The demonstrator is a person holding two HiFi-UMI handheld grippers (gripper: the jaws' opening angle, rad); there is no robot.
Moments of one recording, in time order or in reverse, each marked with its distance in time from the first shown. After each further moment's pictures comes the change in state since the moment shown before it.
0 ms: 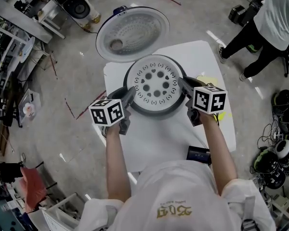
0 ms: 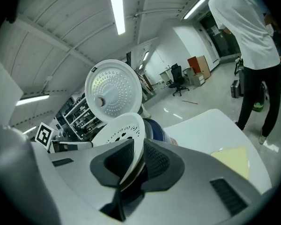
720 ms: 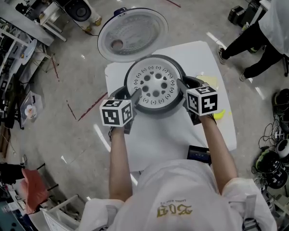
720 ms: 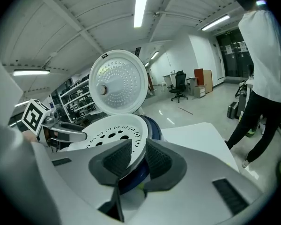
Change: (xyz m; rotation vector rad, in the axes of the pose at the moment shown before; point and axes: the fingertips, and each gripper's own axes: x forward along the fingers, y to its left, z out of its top) left arm -0.002 -0.005 -0.006 0.177 0.040 0.124; right arm -0.001 0.008 -0.006 -0.231 0.041 -0.108
